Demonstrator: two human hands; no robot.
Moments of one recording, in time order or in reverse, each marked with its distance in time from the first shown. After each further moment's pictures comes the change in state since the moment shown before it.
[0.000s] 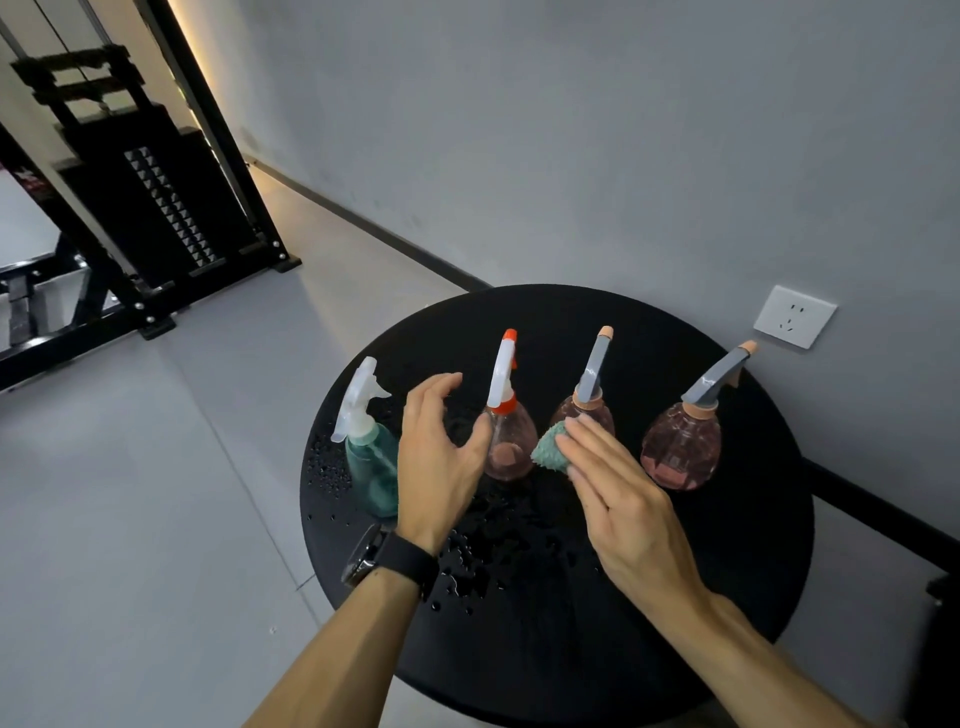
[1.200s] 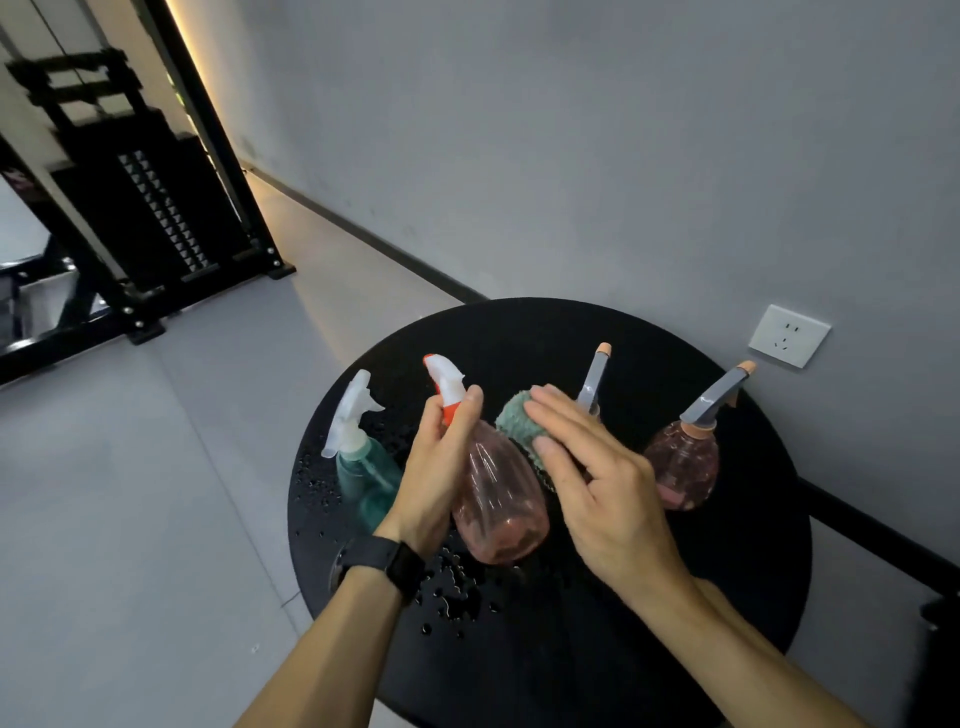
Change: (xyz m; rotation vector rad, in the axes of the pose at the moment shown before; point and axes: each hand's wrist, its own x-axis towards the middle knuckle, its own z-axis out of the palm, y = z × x) left_hand 0.014 0.004 0.002 -0.731 -0.302 -0.469; right_hand 0.044 -0.041 -0.013 0.279 0.039 0.048
